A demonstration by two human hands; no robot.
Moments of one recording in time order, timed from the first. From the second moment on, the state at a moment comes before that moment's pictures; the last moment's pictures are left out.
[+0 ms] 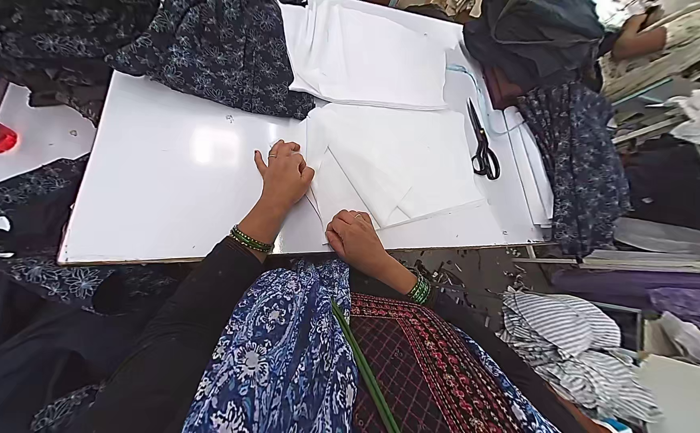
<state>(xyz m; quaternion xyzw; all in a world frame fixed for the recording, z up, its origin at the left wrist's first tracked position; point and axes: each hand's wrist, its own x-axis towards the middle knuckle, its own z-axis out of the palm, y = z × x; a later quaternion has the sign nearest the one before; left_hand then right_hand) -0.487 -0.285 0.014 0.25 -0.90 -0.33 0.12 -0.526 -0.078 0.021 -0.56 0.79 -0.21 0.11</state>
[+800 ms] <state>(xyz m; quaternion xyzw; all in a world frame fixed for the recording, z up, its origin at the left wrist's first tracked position) -0.492 -0.284 0.005 0.17 -0.93 -0.31 0.08 -0.538 -0.067 -0.001 -0.63 0.72 -0.30 0.05</state>
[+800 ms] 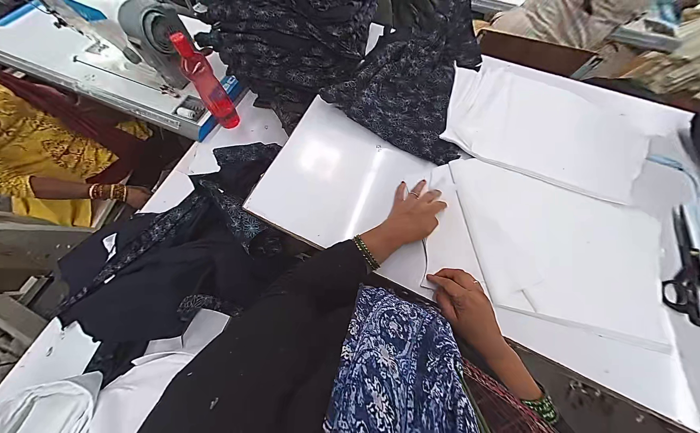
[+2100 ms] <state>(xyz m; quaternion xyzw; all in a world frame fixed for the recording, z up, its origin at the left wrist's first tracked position) -0.482 -0.294 0.003 0.16 -0.95 -0.21 0.17 -0.589 -0.072 0.039 -0.45 0.82 -0.34 0.00</state>
